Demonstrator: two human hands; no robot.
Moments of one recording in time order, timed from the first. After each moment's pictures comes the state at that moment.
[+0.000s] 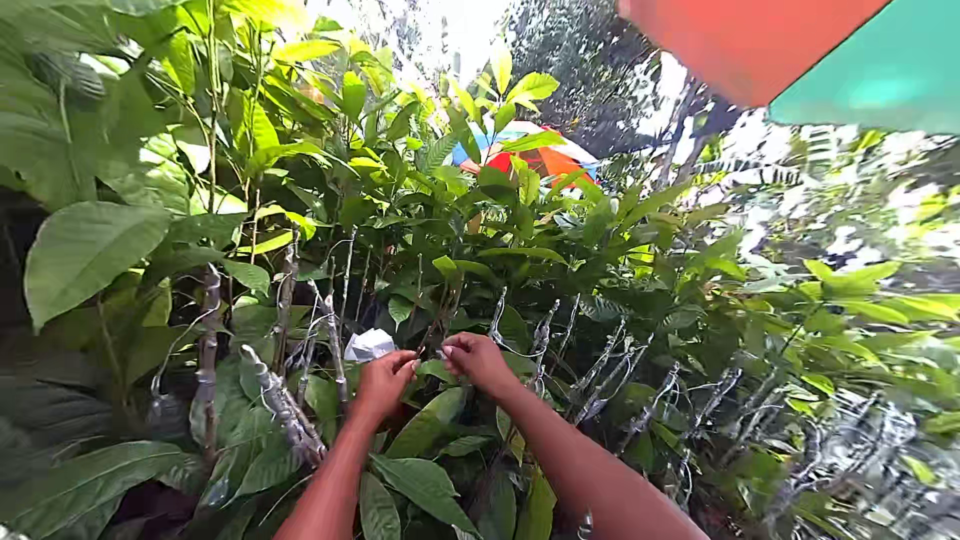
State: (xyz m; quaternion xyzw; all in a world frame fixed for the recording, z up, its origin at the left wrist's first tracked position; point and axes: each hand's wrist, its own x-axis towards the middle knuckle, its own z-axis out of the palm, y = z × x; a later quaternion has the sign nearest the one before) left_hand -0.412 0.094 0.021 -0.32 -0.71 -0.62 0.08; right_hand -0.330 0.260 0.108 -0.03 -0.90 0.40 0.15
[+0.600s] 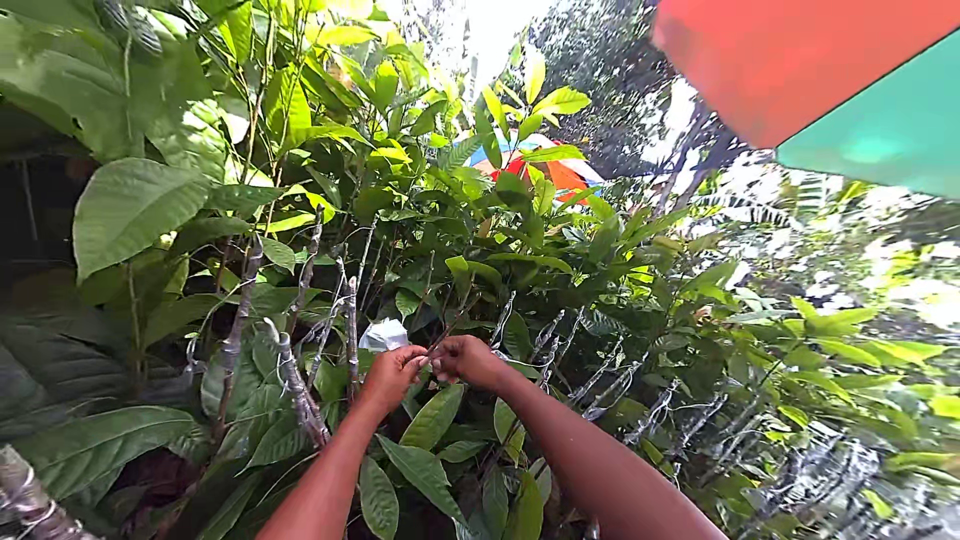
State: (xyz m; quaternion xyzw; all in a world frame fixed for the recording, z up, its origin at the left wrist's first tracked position) left_hand -0.415 0.090 0.015 -0.36 -0.67 -0.65 0.06; right_hand -0.343 0.244 0.117 0.00 -0.96 0.29 0.01
